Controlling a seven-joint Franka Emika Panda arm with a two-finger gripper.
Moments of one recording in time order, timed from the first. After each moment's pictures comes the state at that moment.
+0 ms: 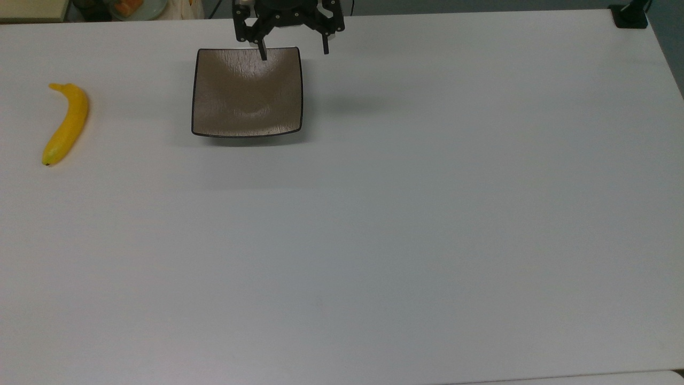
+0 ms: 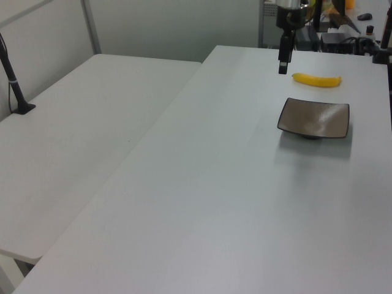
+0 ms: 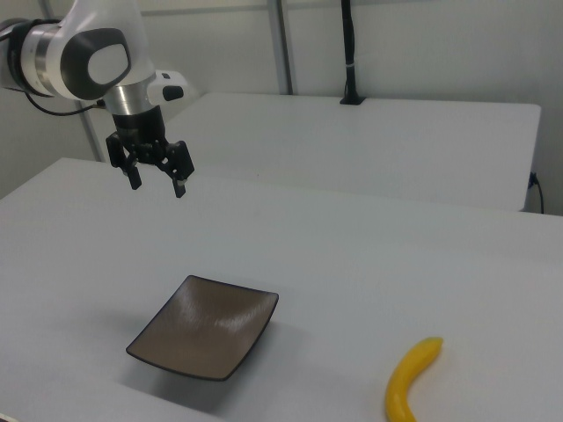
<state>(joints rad) -0.04 0.02 0.15 -1.72 0.05 1.78 -0.07</state>
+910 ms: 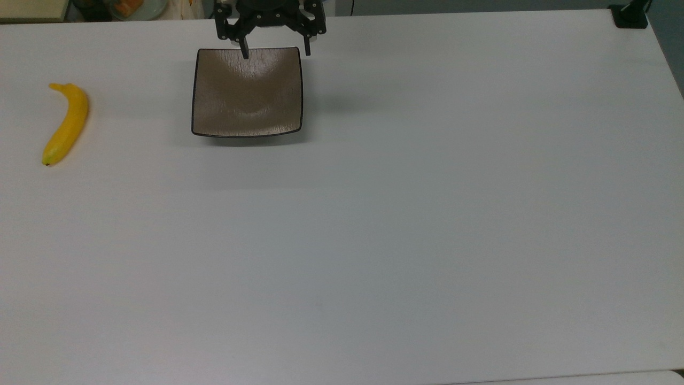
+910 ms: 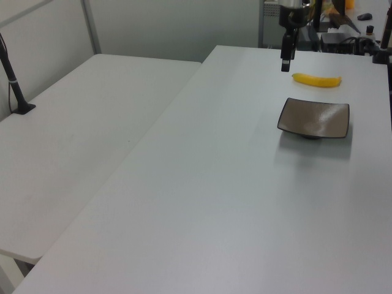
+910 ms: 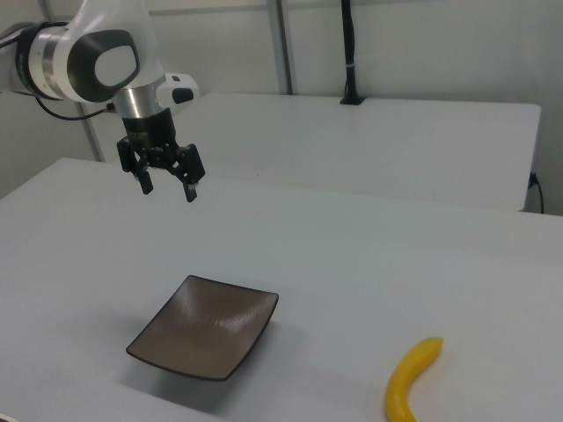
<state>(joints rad) -0.04 0.02 0.12 -1.73 0.02 1.78 -0.07</state>
